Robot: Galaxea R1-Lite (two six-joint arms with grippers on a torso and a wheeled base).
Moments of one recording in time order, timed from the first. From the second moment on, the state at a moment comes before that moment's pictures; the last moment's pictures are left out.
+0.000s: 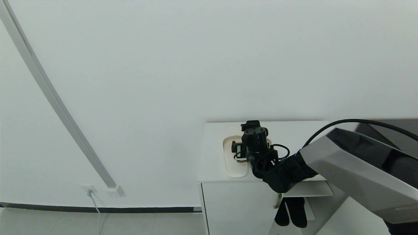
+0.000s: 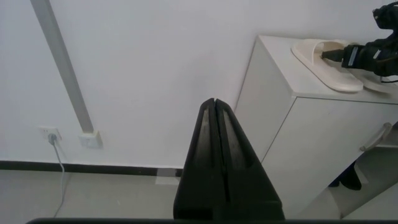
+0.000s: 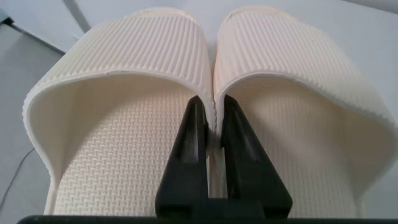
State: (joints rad) left arm 0.00 0.00 0.00 0.00 0.03 -0.10; right arm 0.66 2.38 -1.40 -0.73 -0.56 0.17
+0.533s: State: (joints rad) left arm 0.00 0.00 0.00 0.00 0.03 -0.10; right arm 0.66 2.40 -1.40 -0.77 -0.56 0.15
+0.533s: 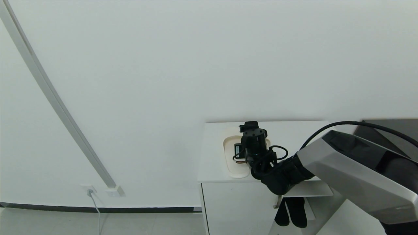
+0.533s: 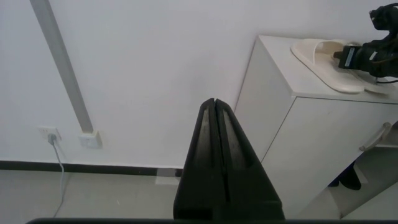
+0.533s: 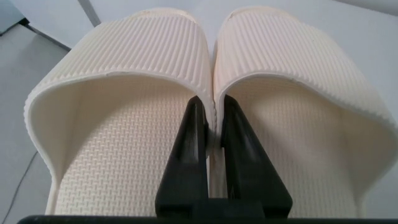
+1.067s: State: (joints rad) left arm 0.00 0.00 0.00 0.00 0.03 -0.10; right arm 0.70 2.26 -1.18 -0.88 -0.44 0.12
